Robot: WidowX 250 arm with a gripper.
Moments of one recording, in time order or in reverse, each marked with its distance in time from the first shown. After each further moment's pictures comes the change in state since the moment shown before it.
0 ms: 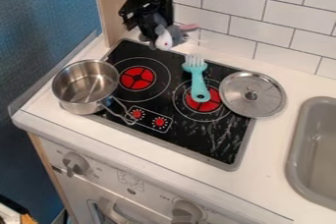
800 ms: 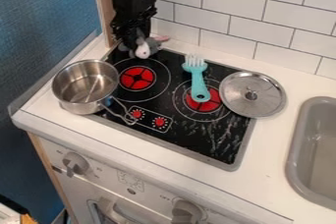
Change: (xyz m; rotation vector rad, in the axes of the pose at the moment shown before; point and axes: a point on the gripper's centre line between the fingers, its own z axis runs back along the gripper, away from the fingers) arm 0.065 0.001 -0.060 0.142 -0.111 0.123
